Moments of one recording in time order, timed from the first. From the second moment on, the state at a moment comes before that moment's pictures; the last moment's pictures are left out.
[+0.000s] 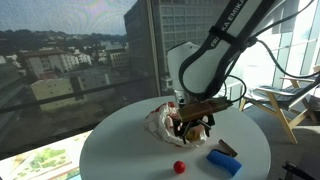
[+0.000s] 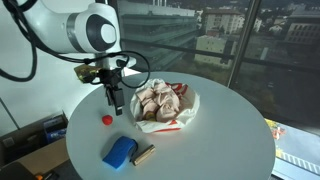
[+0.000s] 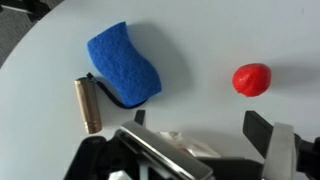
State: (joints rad) arm 0.21 0.13 0.07 -2.40 -0.14 2.43 0.81
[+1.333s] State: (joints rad) arm 0.41 0.34 -0.08 -2.47 -0.62 2.90 1.28
